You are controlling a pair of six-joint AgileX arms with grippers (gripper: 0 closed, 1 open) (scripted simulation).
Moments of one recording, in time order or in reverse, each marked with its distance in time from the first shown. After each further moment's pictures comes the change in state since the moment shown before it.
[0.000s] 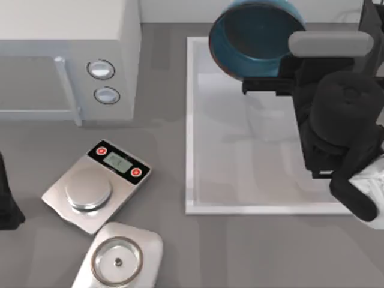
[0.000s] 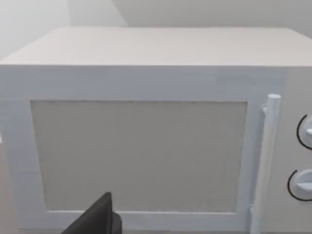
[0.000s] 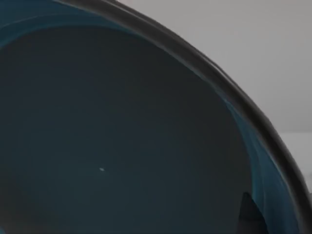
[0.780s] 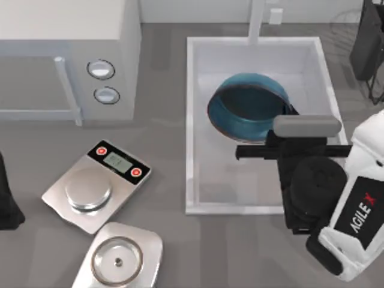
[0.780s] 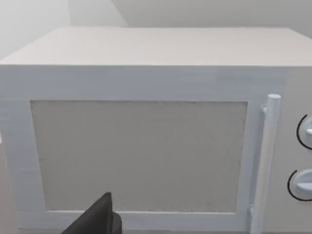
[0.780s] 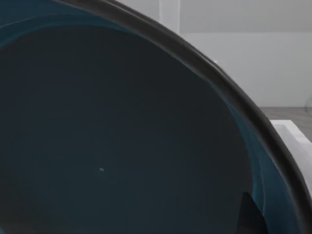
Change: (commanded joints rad) left arm 0.000 0.000 0.000 0.000 0.000 0.000; right arm -0.001 0.556 -0.095 0.663 0.008 -0.005
